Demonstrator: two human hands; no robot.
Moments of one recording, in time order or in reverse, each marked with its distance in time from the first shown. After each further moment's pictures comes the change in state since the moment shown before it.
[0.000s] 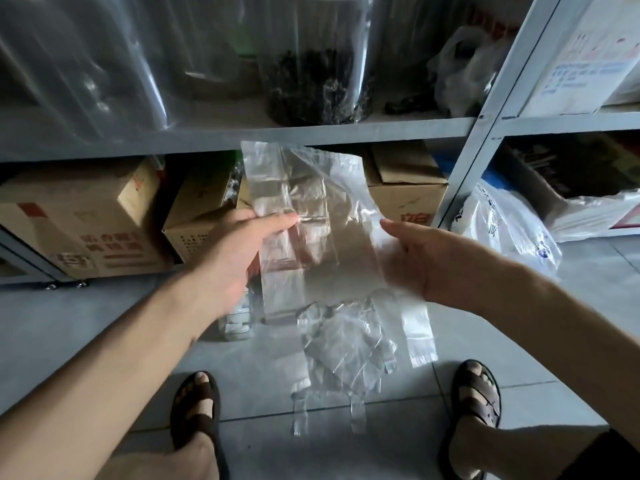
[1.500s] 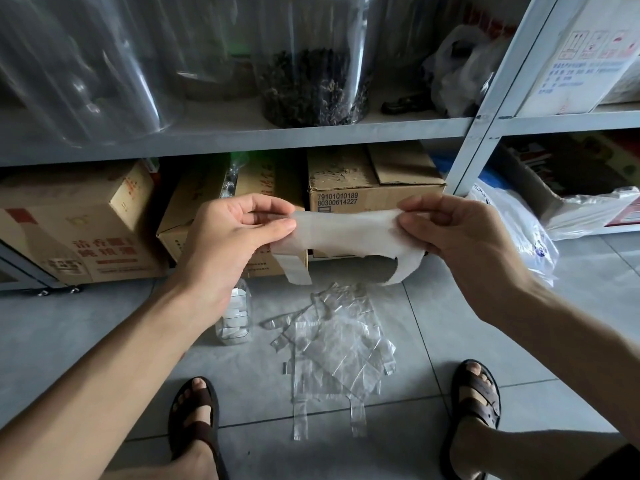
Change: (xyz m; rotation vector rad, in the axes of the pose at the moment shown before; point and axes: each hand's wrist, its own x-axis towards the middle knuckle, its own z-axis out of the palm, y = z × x) left_hand 0.002 -0.002 -0.011 0.125 -0.031 0.280; right_hand -0.014 -0.001 0.004 -0.309 0.315 -0.650
